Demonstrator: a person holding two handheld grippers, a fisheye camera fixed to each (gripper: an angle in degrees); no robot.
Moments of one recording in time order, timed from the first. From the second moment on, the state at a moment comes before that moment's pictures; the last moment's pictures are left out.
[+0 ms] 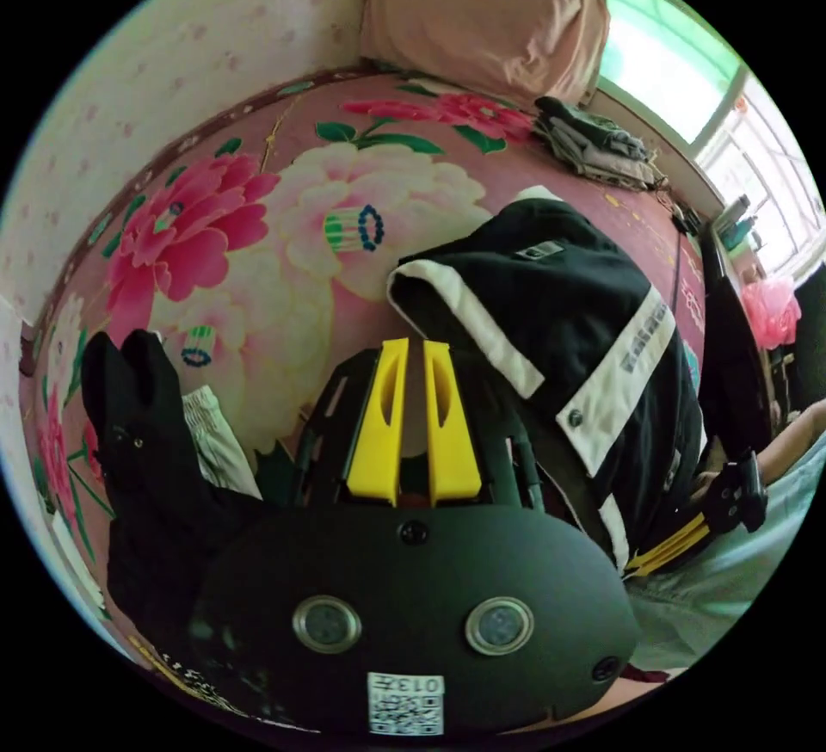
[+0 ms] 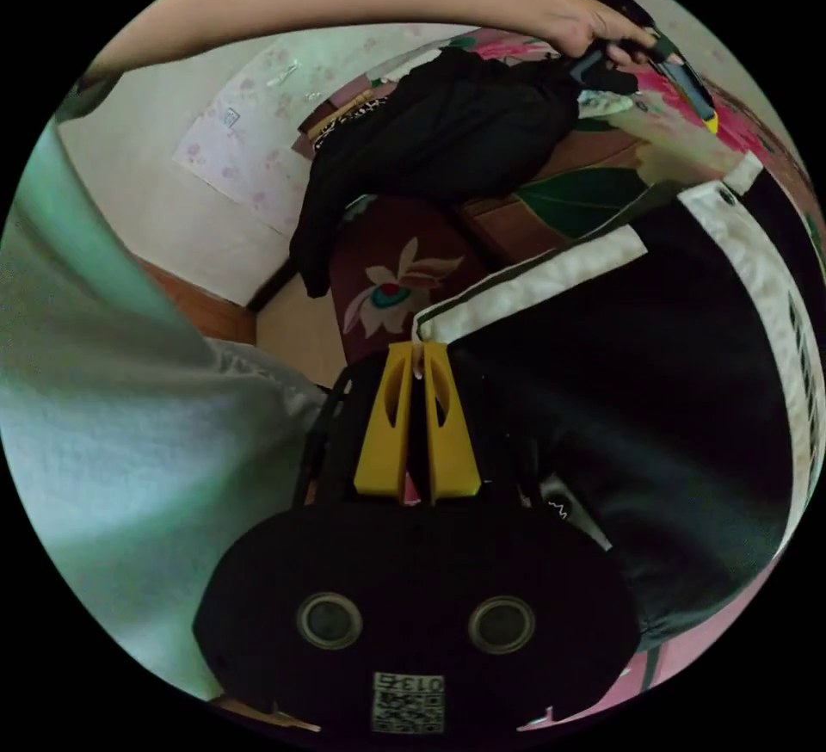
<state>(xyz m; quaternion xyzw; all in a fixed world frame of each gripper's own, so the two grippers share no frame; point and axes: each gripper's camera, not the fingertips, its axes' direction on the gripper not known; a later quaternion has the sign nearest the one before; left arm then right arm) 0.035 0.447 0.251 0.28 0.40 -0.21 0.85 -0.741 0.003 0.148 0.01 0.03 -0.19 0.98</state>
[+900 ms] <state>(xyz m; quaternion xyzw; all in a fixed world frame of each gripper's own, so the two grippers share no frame) 0.235 0.445 0.278 0.27 0.35 -0.17 0.88 -0.384 -0.174 0.047 0.05 0.28 -0.04 0.96</state>
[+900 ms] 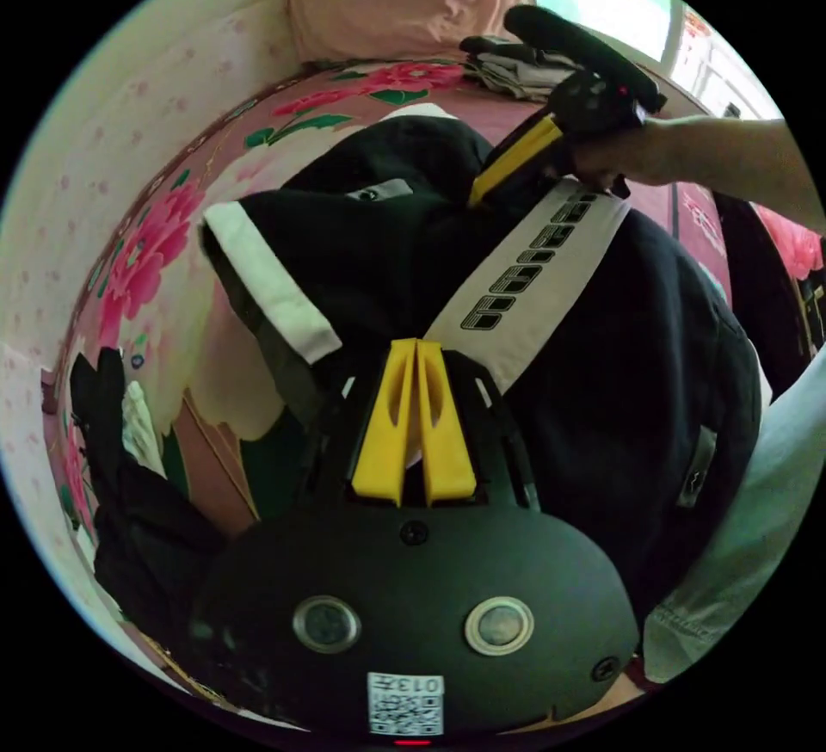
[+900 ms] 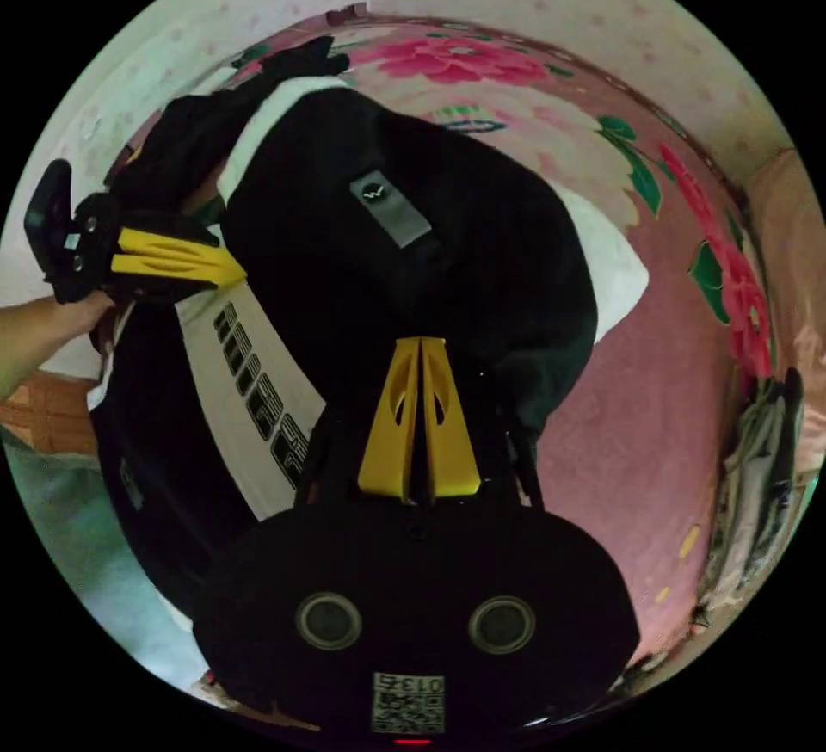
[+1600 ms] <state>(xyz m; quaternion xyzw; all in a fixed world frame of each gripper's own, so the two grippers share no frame) 0.162 0.437 0.469 0.14 0.52 -0.34 0.77 -0.170 -0.176 -0.080 0.21 0.11 0.12 0.96</state>
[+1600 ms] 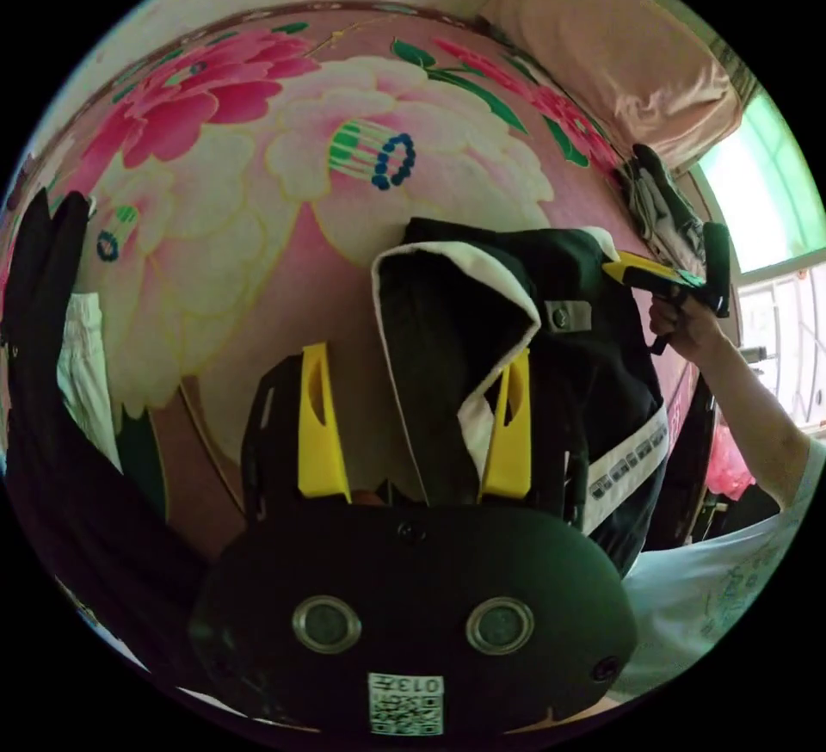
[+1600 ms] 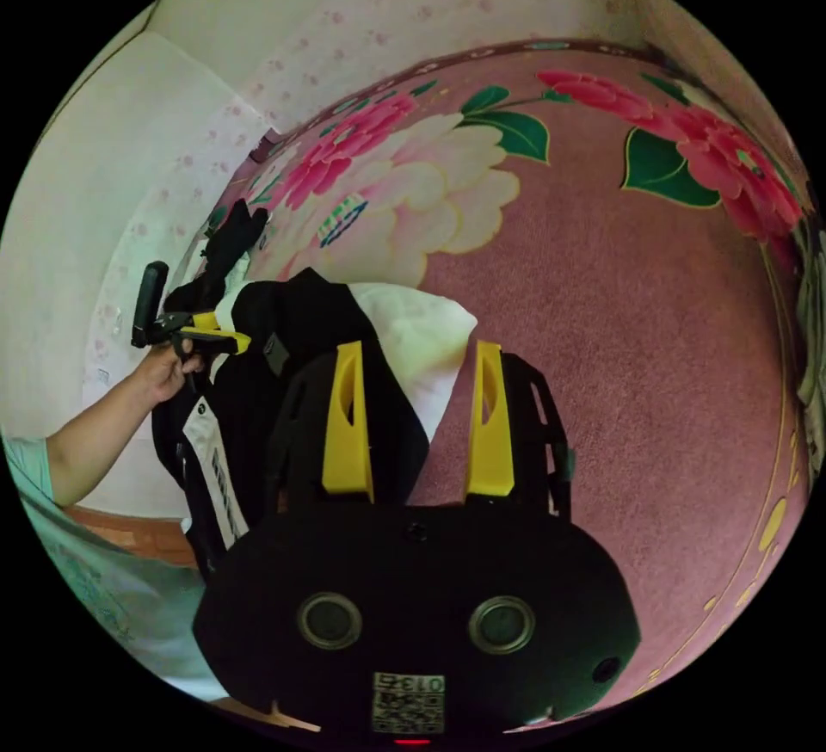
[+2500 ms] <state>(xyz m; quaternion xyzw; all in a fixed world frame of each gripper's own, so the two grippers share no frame) 0.247 0.628 0.329 0.50 0.48 -0.19 0.70 -0.507 -0.036 -0.246 0.31 0.05 -0.16 0.94</state>
